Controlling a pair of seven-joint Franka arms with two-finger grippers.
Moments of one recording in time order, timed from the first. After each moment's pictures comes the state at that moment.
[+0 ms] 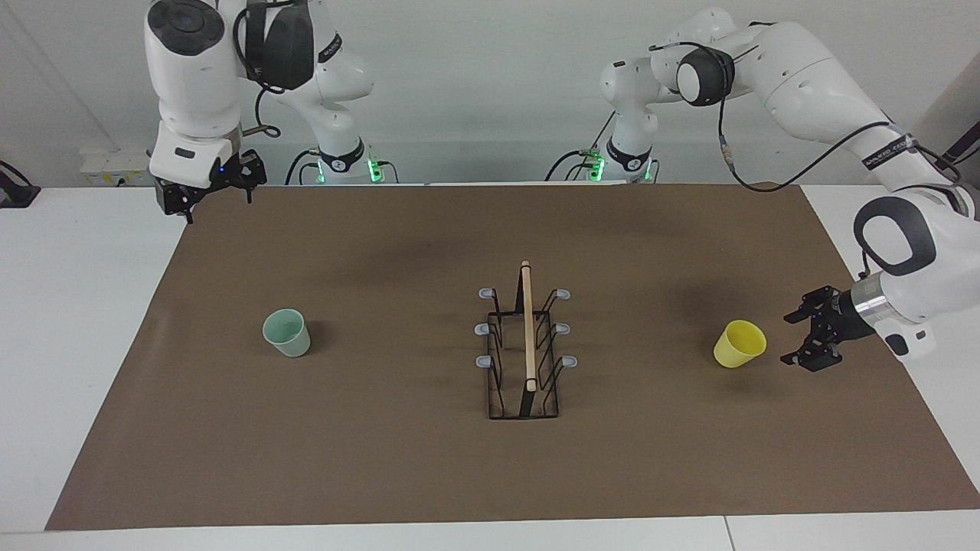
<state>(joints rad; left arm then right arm) 0.03 0.69 0.26 -1.15 -0.38 1.60 -0.80 0.16 -0.06 -0.06 -1.78 -0.41 1.56 -0.62</state>
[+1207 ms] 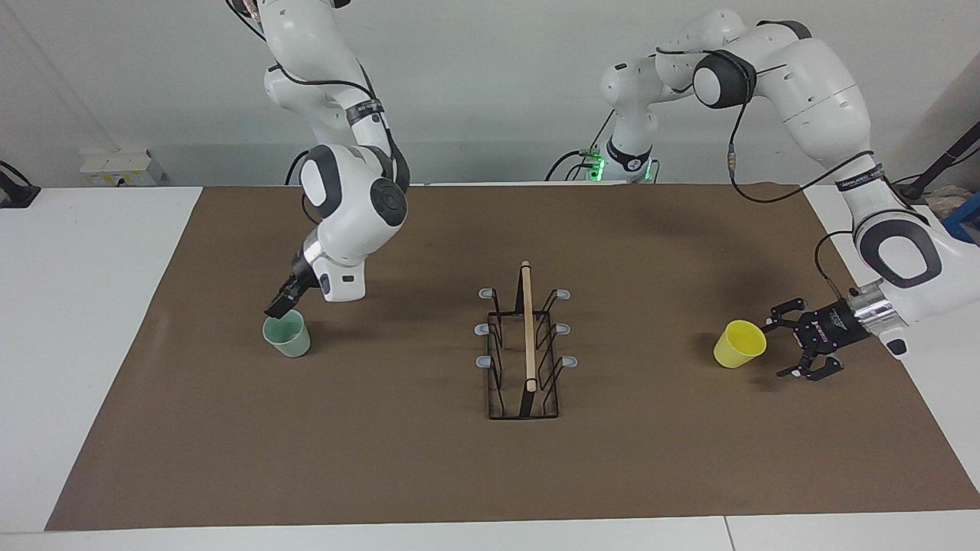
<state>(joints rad) 0.13 0.66 0.27 -1.45 -0.81 1.73 -1.01 0.36 0.26 -0.06 -1.90 -0.77 1.80 -0.66</state>
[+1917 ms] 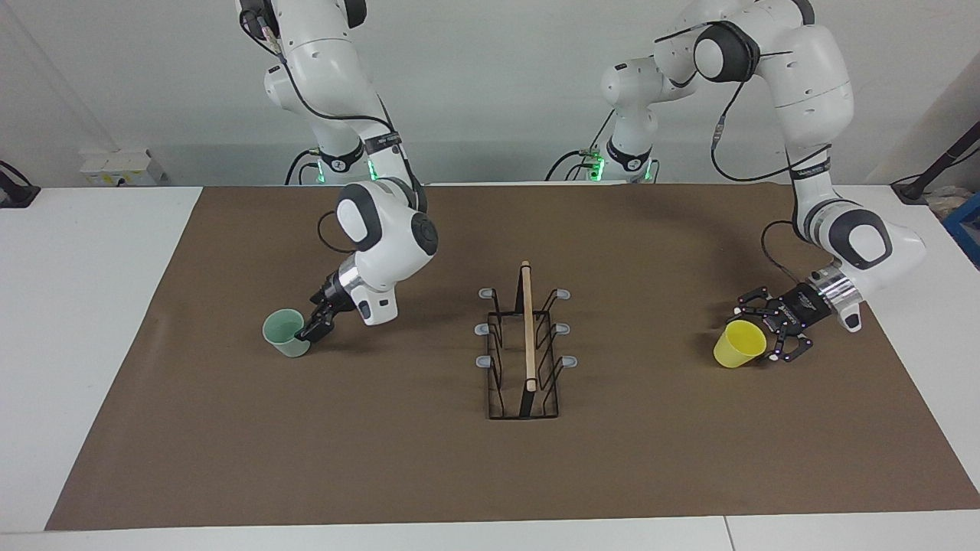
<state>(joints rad) 0.13 0.53 0.26 -1.85 -1.20 1.87 -0.88 0.40 0.38 -0.06 -1.90 -0.83 1.87 -0.62</state>
